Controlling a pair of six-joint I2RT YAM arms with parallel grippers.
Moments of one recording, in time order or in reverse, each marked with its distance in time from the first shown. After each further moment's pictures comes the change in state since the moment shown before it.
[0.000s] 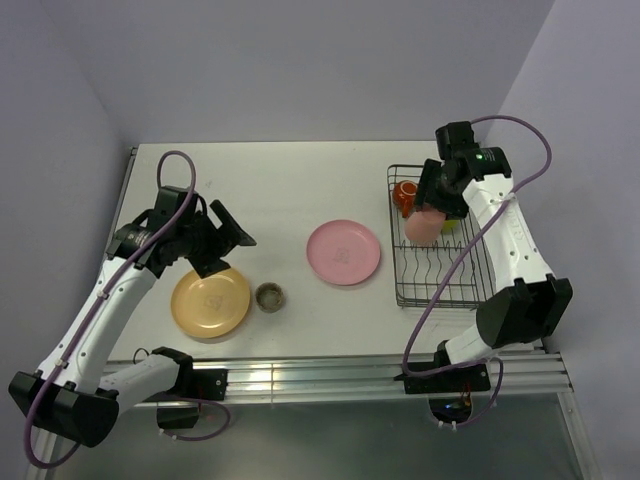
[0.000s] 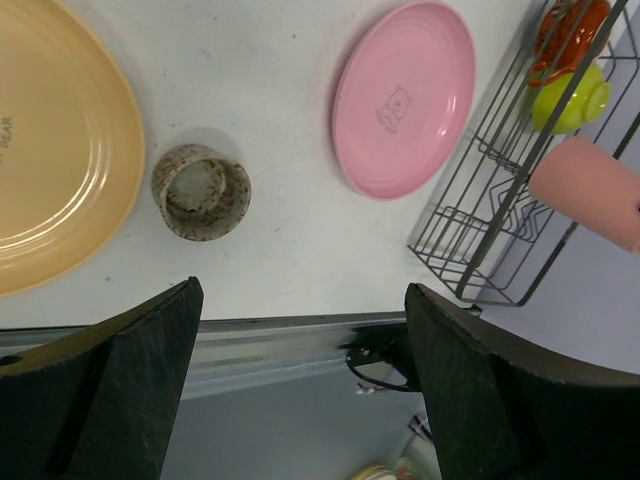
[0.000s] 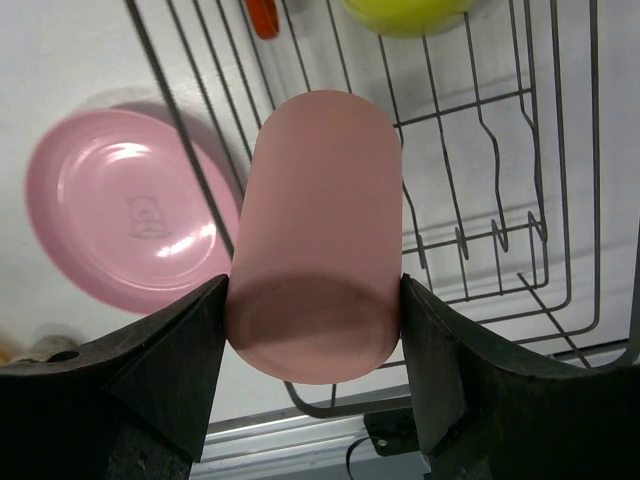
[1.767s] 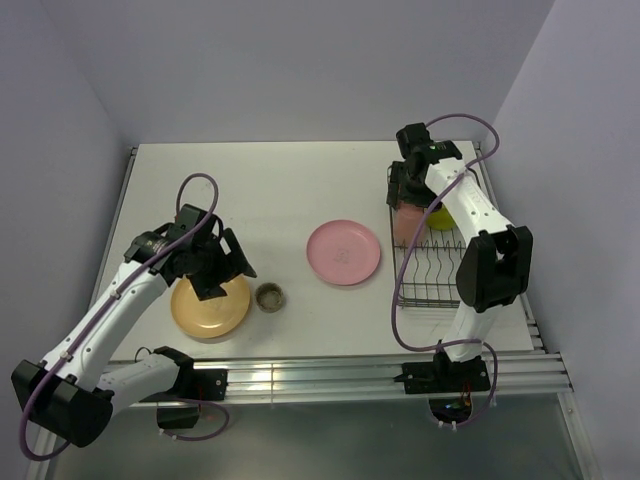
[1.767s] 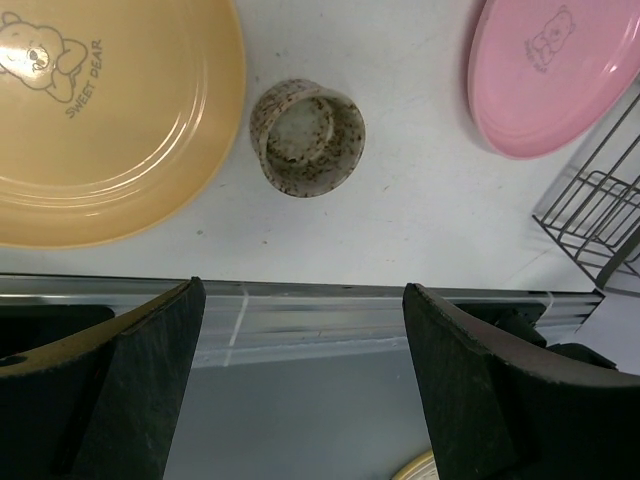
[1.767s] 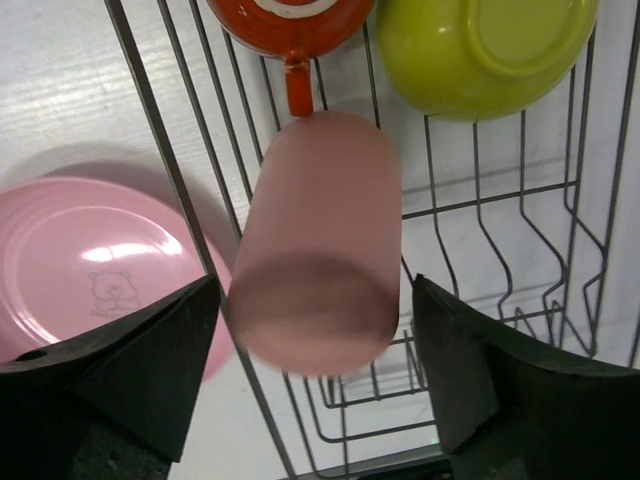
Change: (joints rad) left arm -0.104 -0.002 -0.112 -0.094 -0.084 0.056; right arm 0.102 0.273 0.011 0.152 0.113 -0.034
